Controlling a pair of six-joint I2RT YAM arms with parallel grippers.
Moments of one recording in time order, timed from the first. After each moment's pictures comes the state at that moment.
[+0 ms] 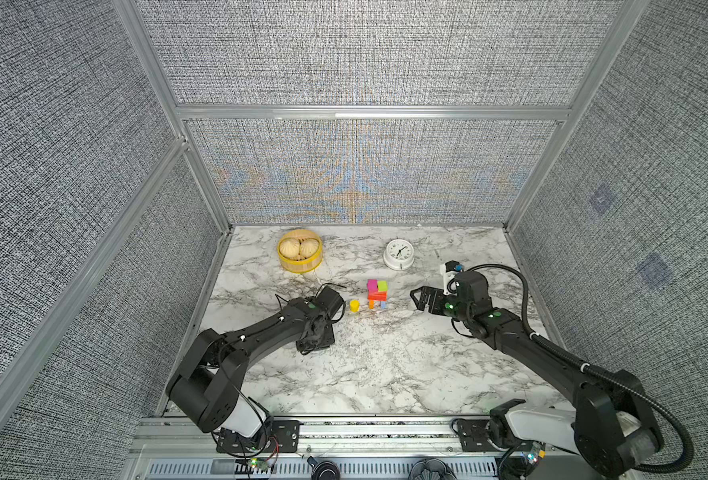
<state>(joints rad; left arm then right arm) -0.66 1.50 0.91 -0.83 -0.11 -0.80 0.37 1.24 0.71 -0.11 -0.17 0.51</state>
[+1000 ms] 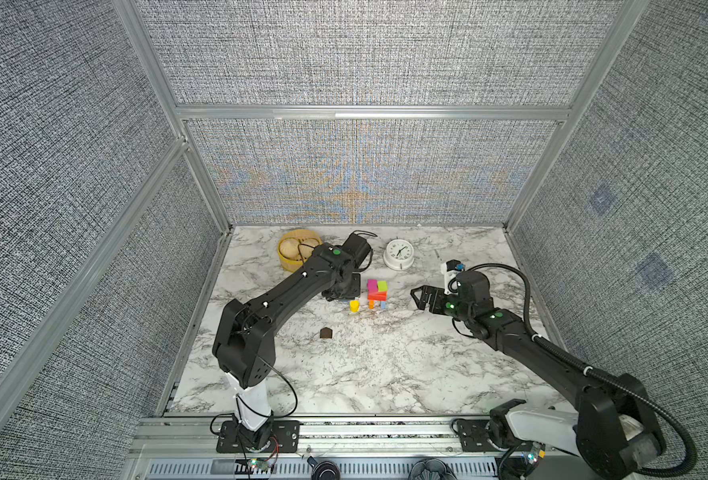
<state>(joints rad) -0.68 1.85 1.68 -1.12 -0.14 -0.59 0.37 1.22 0.71 -0.11 -0.16 0.50</state>
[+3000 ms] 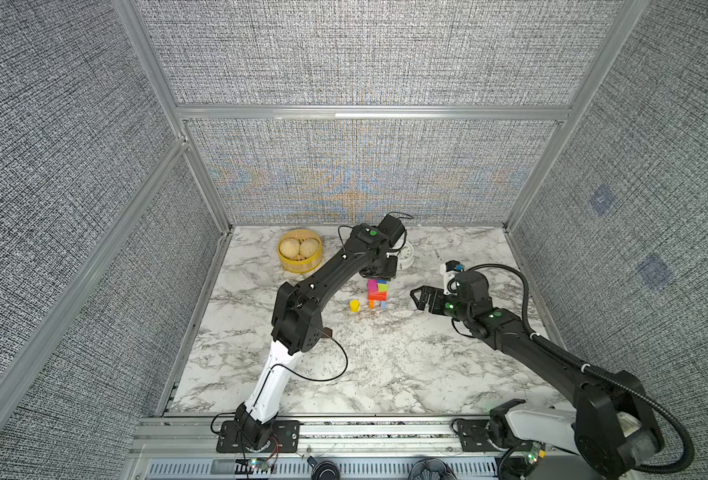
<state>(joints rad) -0.74 2.29 2.30 -1.23 0.00 -0.49 0.37 1.23 0.71 -0.11 -0.17 0.51</state>
